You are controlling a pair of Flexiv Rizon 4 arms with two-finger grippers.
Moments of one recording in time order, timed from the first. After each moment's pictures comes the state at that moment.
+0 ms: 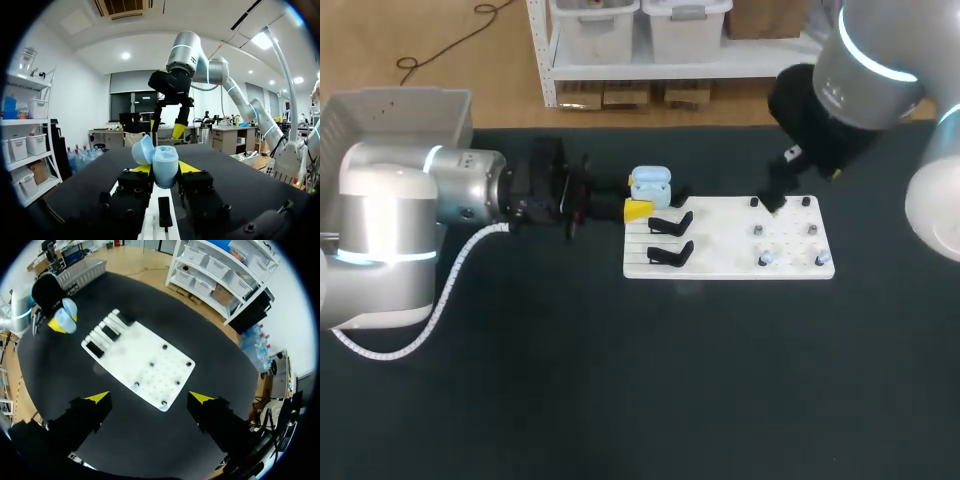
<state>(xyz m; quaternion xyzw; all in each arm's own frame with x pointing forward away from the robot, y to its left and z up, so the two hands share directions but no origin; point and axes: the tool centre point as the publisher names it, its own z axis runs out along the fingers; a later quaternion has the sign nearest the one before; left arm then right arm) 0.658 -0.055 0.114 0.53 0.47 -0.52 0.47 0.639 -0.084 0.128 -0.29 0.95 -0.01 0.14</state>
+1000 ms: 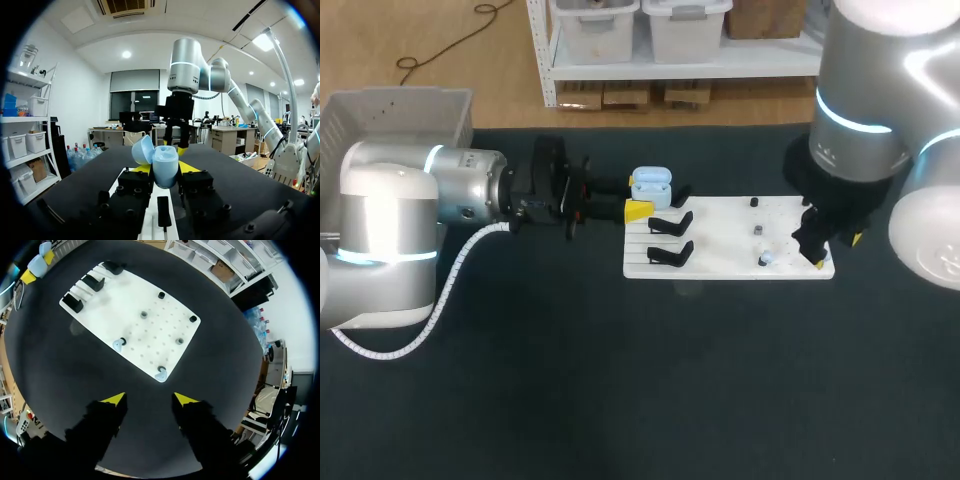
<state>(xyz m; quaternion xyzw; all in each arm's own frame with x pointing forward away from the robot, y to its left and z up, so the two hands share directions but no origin) 0.657 -0.055 0.113 0.53 0.48 -0.52 0.47 0.602 -0.128 0.061 -0.28 0.96 -0.06 0.04</state>
